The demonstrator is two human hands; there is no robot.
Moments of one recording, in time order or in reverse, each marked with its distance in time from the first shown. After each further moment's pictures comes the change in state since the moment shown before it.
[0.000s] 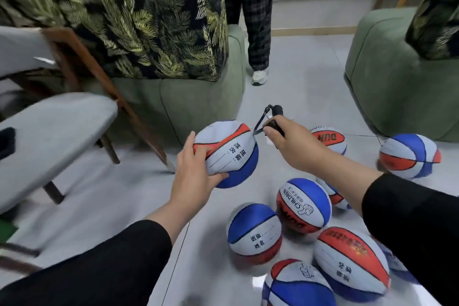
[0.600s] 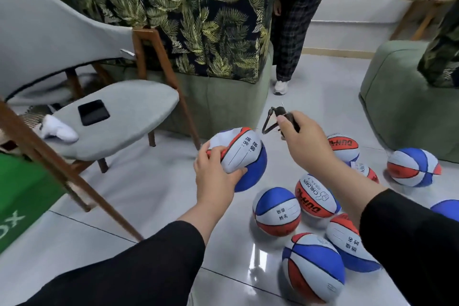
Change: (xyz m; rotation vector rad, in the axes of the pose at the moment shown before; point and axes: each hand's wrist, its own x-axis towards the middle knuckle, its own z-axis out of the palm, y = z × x) left_hand -0.121 -0.014 -0.084 -0.329 0.222 -0.169; right_hand -0.093 -0.149 0.037 0.160 0.246 0.022
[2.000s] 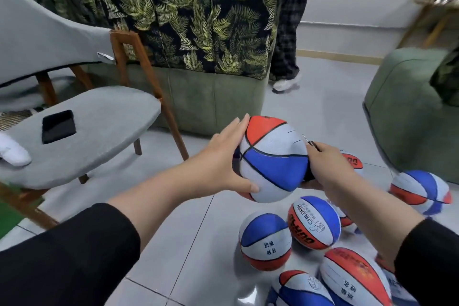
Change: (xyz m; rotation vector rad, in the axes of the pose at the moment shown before) left_hand 0.100 0.092 -0.013 0.214 -0.705 0.267; right_hand 0.069 0.056 -0.037 0.380 -0.081 0.585
